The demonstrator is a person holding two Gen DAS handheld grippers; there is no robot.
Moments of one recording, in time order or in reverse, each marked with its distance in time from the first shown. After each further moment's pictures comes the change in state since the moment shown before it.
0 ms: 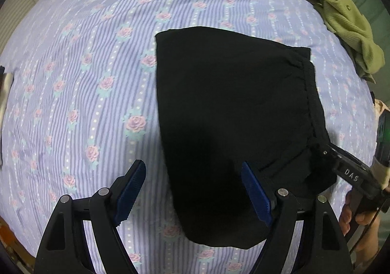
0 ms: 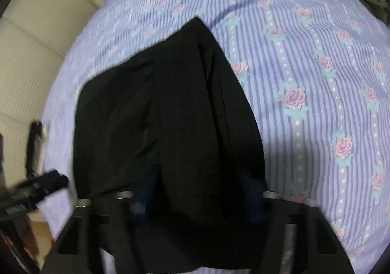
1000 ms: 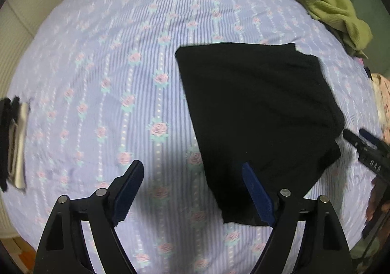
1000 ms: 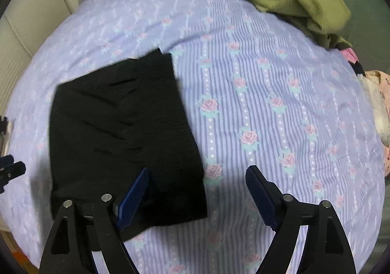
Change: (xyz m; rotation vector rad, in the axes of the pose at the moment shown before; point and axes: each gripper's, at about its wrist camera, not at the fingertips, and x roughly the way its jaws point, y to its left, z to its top) left arm -0.050 0.000 -0.016 0.173 -0.089 0.070; right arm -0.086 -0.001 -0.035 -0.022 -0.142 -0.307
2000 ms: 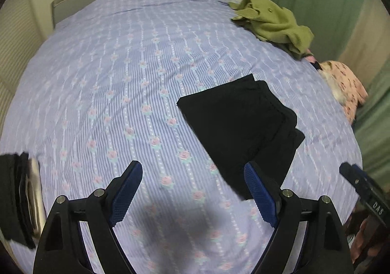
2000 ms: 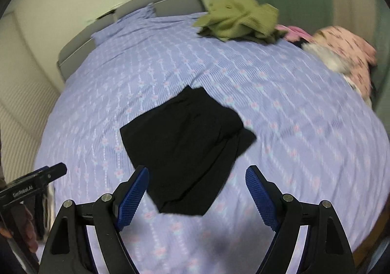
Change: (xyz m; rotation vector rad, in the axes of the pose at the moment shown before) left arm -0.096 0.090 -0.003 0.248 -0.210 -0.213; right arm -0.156 0.136 -0.097 0.458 -0.252 -0.041
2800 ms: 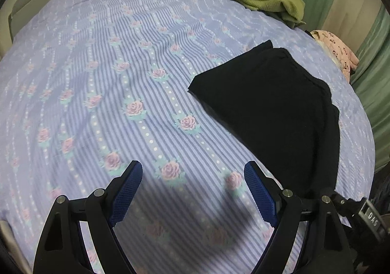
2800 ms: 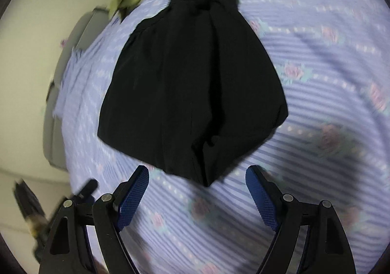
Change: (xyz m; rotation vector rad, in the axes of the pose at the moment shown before) left arm 0.166 0.066 0.010 0.167 0.057 -0.131; right arm 0.154 0.028 -0.134 0.766 0.051 0.096
